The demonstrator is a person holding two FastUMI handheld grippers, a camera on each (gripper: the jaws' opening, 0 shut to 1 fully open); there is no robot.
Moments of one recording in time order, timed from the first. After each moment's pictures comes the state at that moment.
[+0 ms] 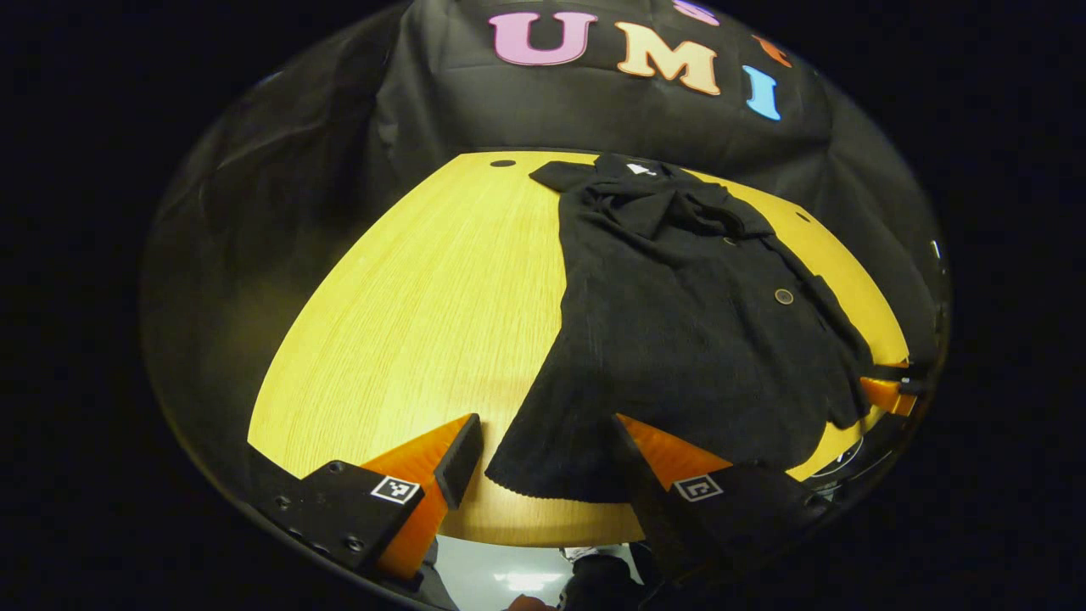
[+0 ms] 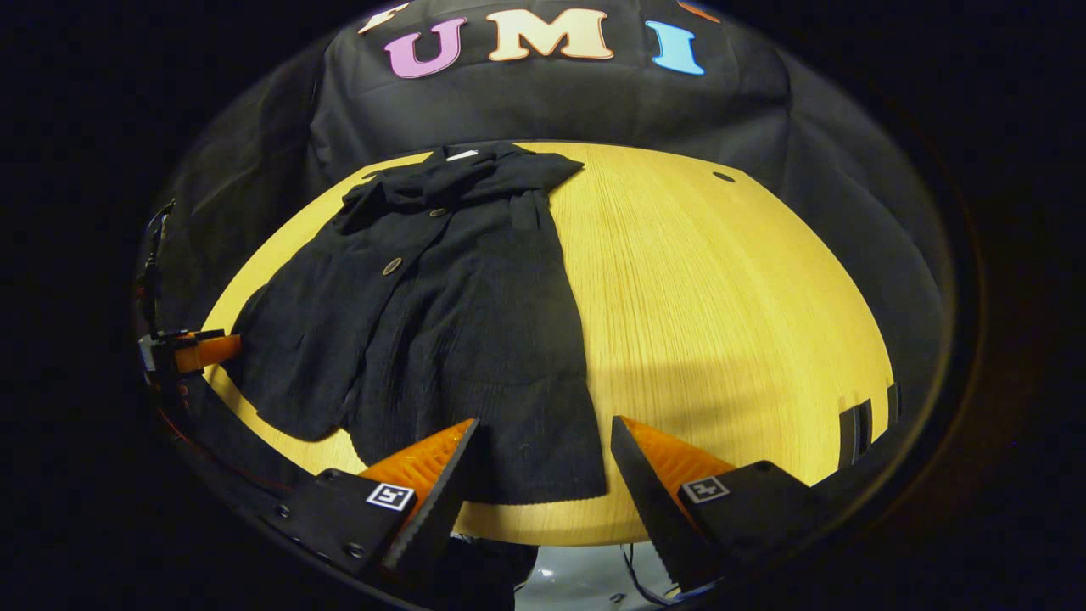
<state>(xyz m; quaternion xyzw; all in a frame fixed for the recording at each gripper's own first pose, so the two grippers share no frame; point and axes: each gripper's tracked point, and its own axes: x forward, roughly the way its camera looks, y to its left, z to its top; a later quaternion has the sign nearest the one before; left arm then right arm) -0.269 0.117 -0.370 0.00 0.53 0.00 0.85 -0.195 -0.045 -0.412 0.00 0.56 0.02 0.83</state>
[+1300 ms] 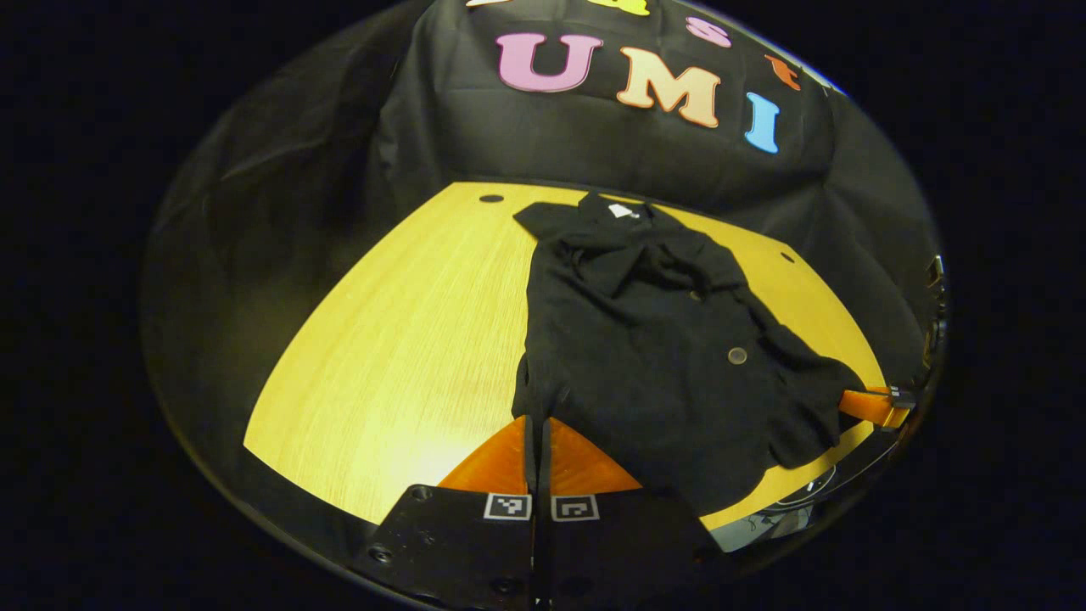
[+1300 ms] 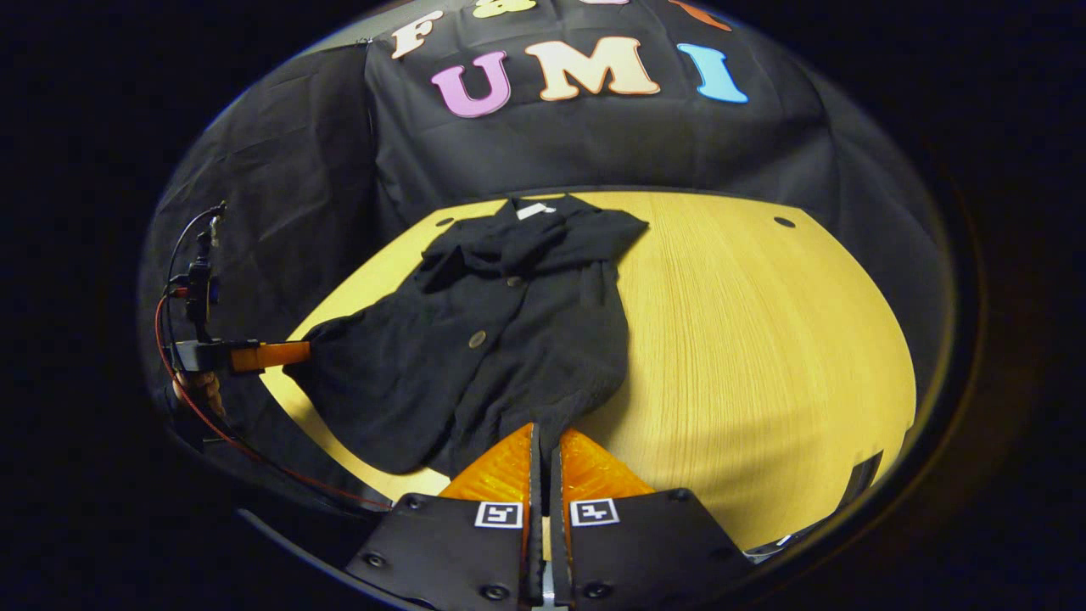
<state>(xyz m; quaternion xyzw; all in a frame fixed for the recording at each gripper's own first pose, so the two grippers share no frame) -0.217 0.076 -0.311 -0.06 0.48 0.01 0.88 -0.147 -0.014 -0.350 0.04 0.48 0.15 0.86</state>
